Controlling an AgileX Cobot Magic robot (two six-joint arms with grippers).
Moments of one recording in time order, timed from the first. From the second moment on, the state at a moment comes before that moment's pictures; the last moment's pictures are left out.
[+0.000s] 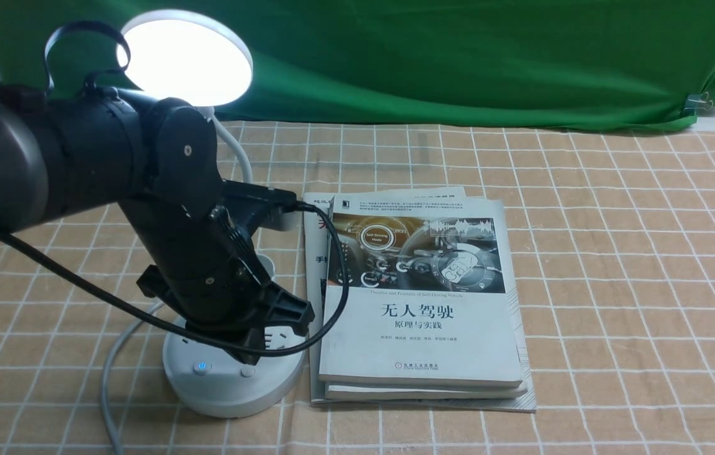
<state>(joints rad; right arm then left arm) 0.06 0.00 0.01 -0.08 0.24 0.10 -0.42 1.70 -1.19 -0.18 0.98 0.12</state>
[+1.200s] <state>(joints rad) 0.06 0.00 0.01 -0.08 0.24 0.10 -0.42 1.80 -1.19 -0.17 0.98 0.12</state>
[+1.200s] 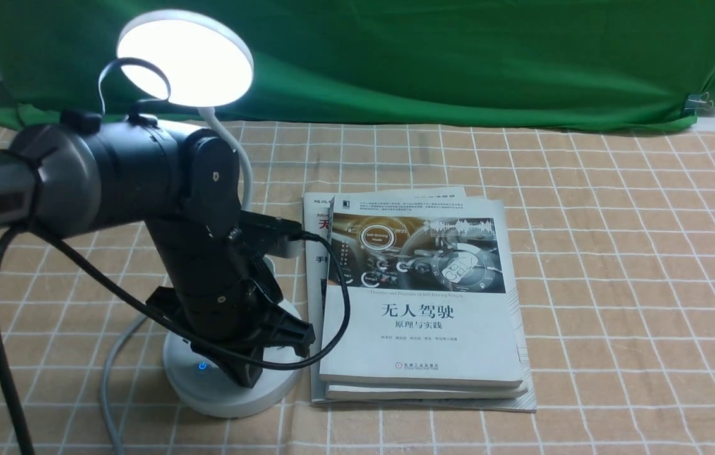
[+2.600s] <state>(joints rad) 0.06 0.00 0.01 -0.08 0.24 0.10 -0.42 1.82 -1.20 -0.17 0.99 0.12</state>
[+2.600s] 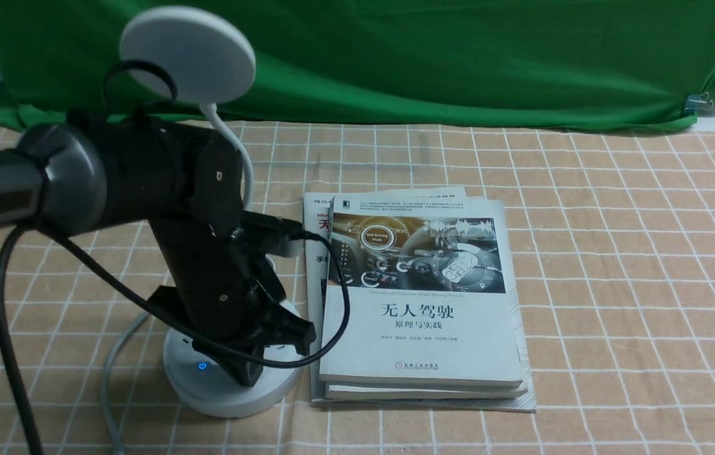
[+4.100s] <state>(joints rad) 0.06 0.00 0.01 -0.08 0.24 0.10 -0.42 0.30 -0.15 -0.19 -0.02 0.11</state>
